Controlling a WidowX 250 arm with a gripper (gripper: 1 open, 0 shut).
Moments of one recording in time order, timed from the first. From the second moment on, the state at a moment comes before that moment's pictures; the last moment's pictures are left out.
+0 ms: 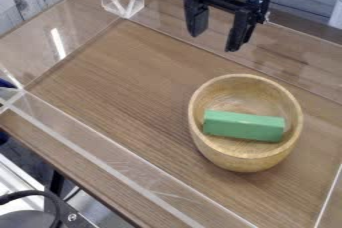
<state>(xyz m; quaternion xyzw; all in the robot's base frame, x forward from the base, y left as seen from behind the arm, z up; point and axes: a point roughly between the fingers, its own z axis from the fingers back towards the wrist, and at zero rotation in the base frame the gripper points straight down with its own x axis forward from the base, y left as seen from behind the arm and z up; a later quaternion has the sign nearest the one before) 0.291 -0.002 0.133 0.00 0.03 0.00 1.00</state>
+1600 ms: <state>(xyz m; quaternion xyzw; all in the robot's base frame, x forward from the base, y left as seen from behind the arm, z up) 0.262 -0.067 0.061 0.01 0.07 -0.33 0.94</state>
